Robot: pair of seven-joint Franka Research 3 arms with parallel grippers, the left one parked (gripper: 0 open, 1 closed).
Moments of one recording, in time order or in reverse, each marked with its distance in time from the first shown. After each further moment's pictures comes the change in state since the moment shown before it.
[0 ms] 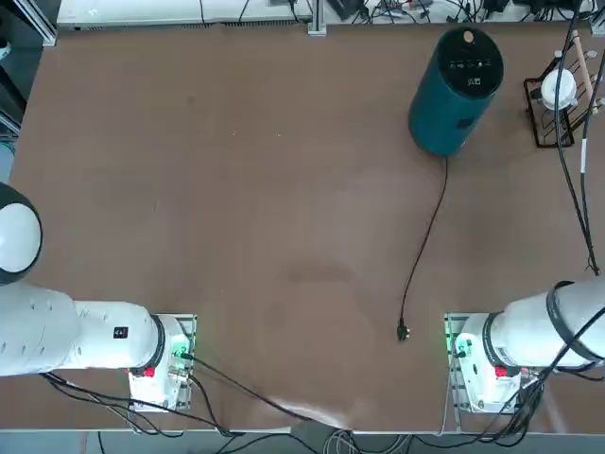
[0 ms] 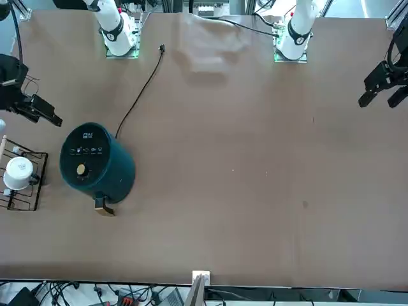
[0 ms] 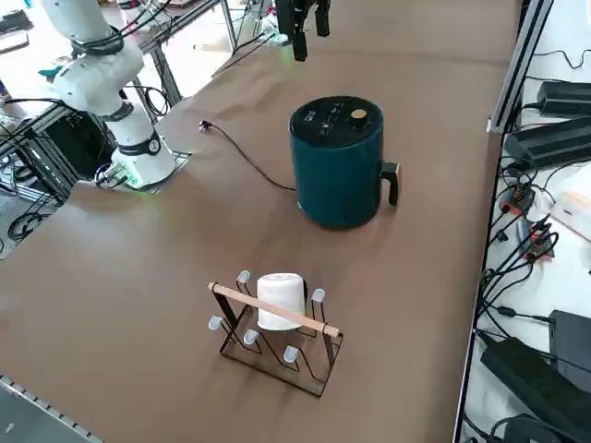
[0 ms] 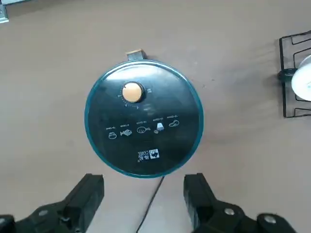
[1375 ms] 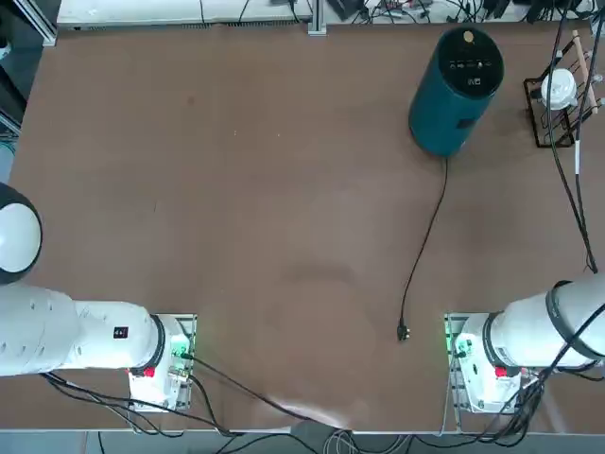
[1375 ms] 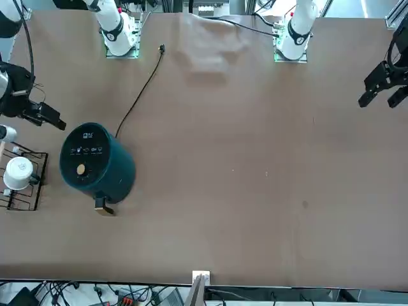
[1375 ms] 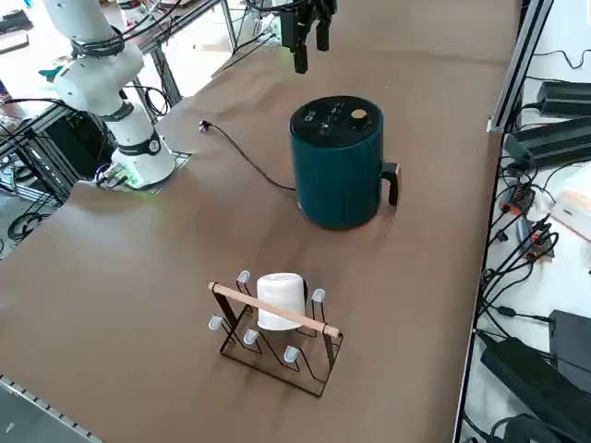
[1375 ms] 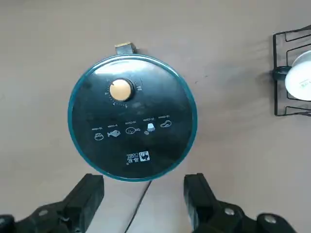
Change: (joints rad) arm 0.005 0.032 0.012 -0.007 -0.052 0.000 0.002
